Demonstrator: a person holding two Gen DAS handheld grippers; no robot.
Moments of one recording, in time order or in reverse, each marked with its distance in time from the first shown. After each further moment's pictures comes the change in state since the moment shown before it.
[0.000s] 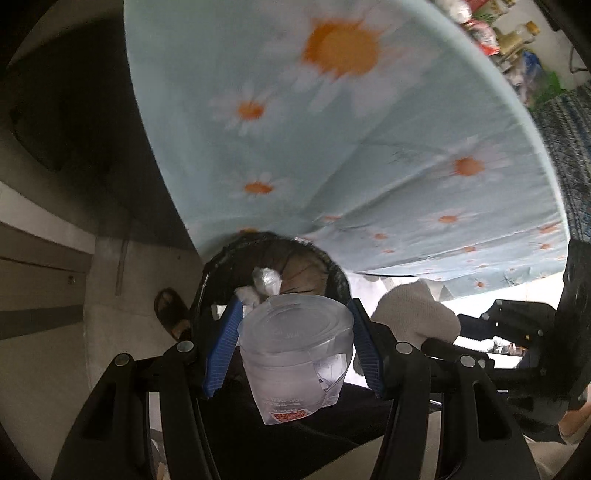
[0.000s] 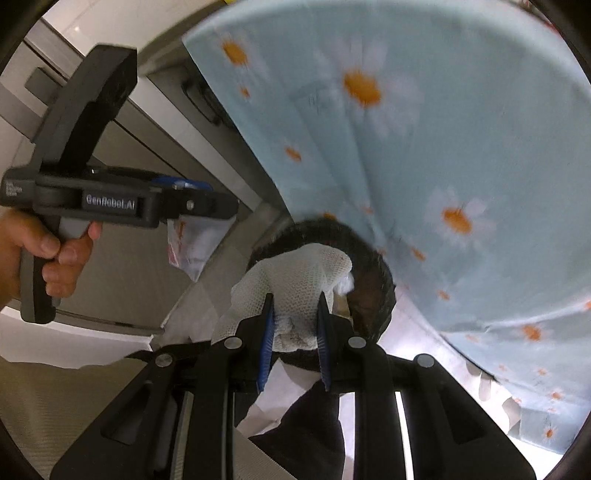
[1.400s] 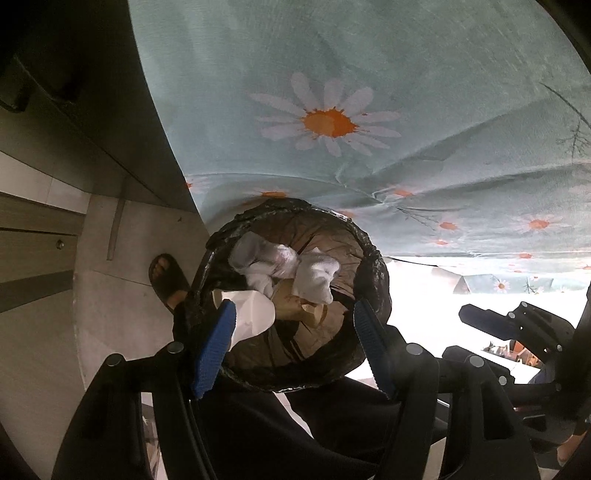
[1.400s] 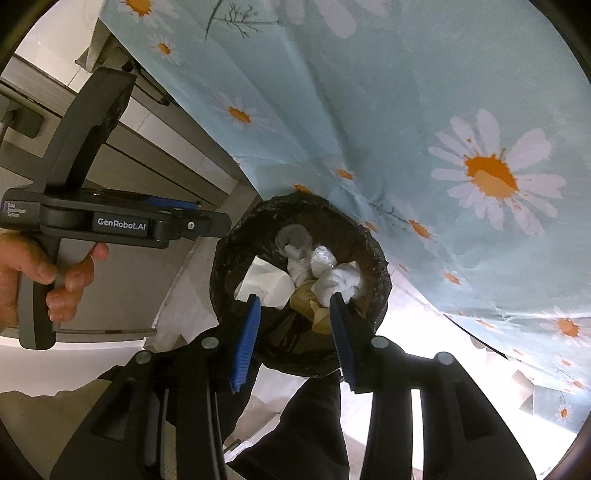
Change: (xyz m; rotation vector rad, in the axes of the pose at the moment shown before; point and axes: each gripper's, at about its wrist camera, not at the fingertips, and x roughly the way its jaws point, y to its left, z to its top) left arm 0.076 0.038 0.006 -0.088 0.125 0.006; right arm 0.047 -0.024 0.001 0.100 0.074 -0.045
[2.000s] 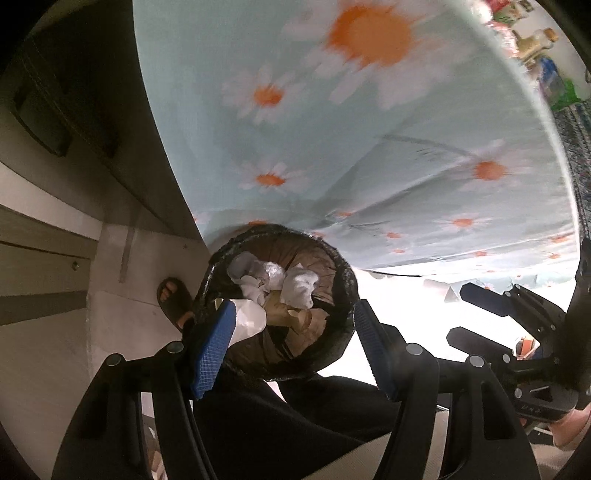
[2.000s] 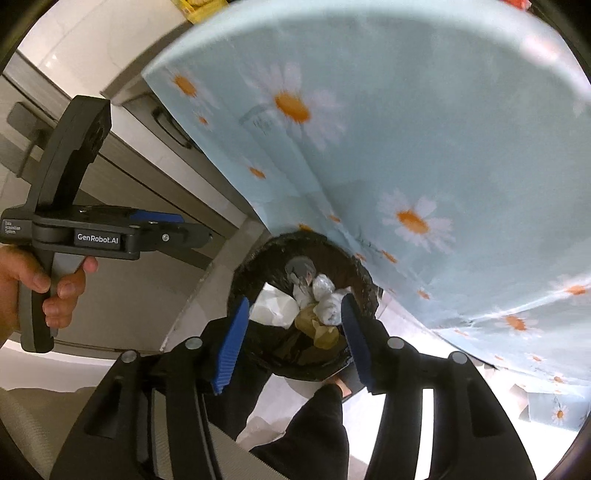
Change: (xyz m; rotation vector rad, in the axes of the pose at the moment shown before) left arm -0.084 -0.040 -0.019 0.049 -0.123 0.026; right arm -0.077 0.000 -0.003 -0.005 -0.154 0.032
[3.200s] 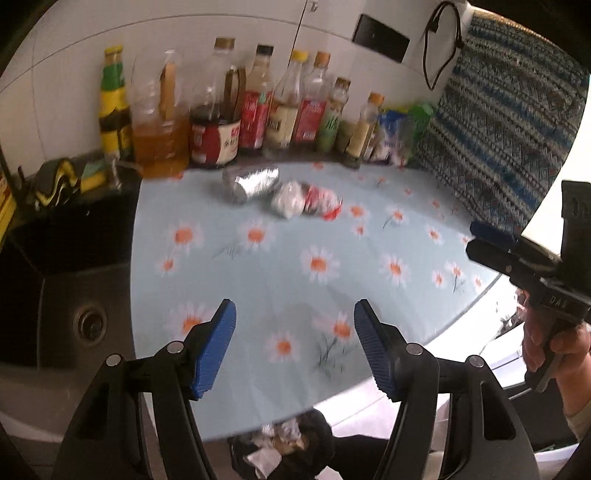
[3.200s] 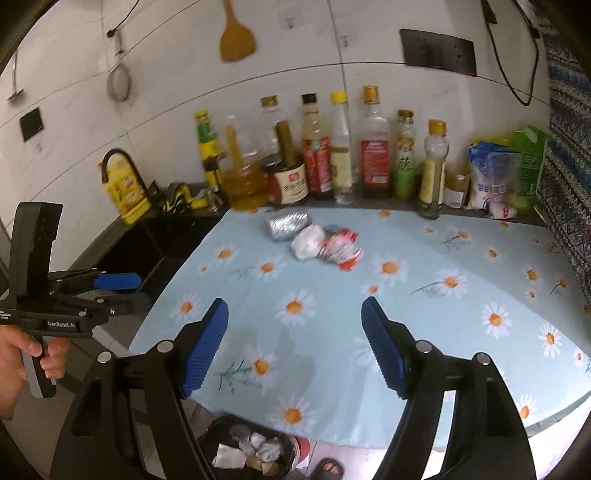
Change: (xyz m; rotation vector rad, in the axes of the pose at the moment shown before) left arm -0.199 -0.132 0.135 0.520 -0.416 -0.154; right arm -0.258 -0.024 0.106 0.181 -0.584 -0.355
